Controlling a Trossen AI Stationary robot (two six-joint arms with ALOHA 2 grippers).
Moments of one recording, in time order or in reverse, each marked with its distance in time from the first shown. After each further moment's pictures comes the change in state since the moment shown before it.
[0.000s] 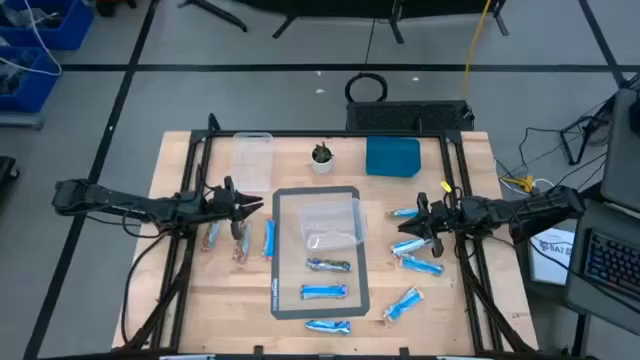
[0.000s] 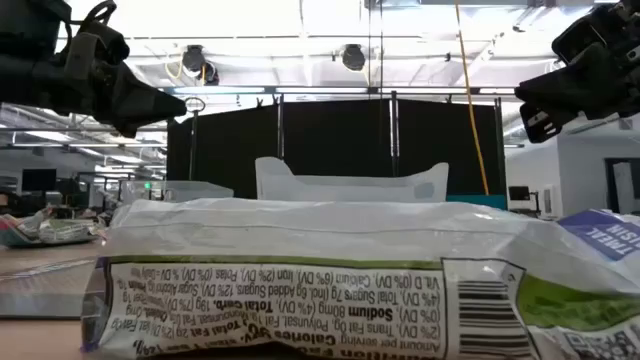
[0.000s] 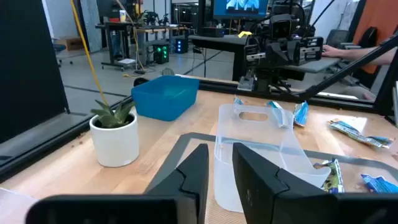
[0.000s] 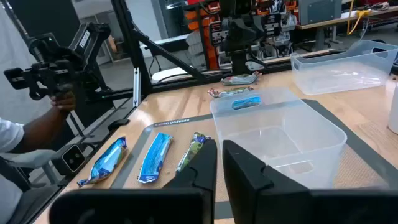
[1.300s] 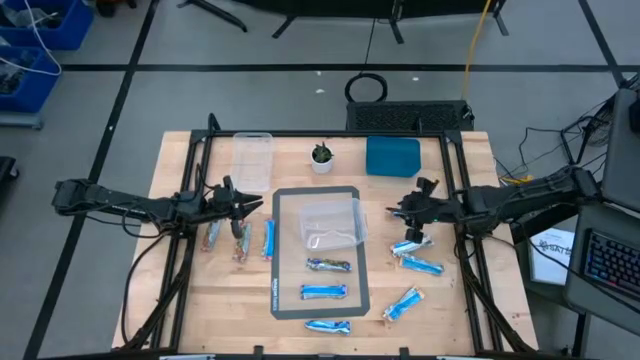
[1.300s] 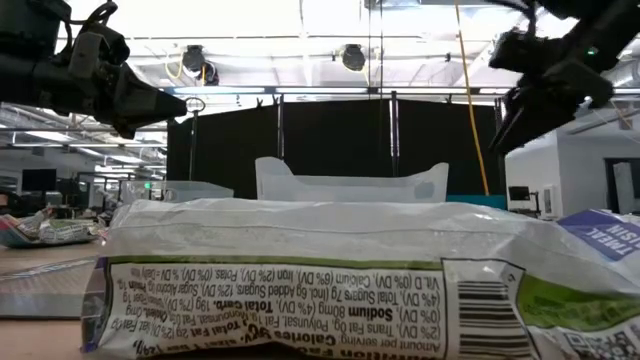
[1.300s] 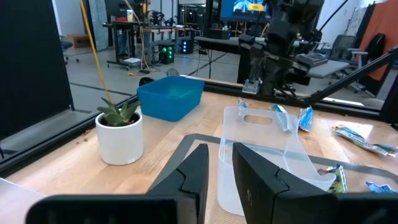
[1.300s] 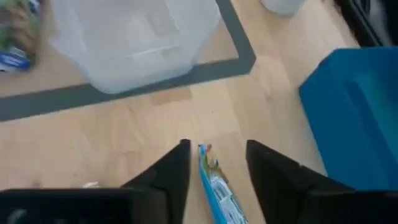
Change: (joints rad) left arm 0.000 0.000 0.000 0.005 -0.026 -0.026; right arm -0.033 0.717 0.548 -0.697 0.369 -0.016
